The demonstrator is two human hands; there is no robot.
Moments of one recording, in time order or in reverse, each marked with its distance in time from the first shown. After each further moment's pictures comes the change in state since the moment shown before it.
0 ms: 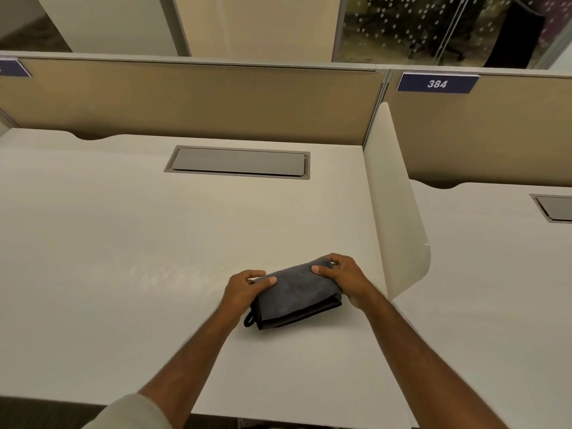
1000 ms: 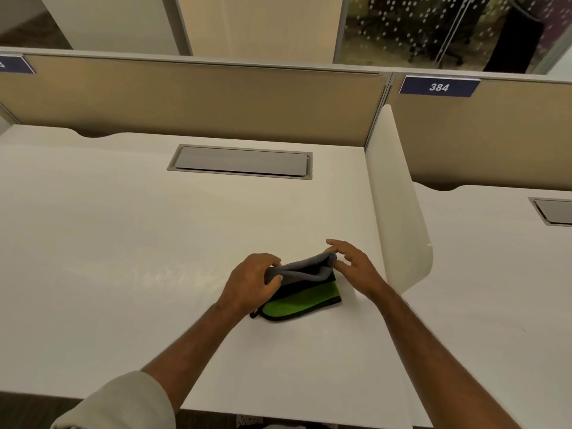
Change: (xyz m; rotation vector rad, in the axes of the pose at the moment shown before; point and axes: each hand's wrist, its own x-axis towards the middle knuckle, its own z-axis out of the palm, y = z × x) left_hand 0.000 0.012 -0.008 0.668 0.026 0.727; right_hand 0.003 0.000 -0.021 -0.404 0.027 -0.324
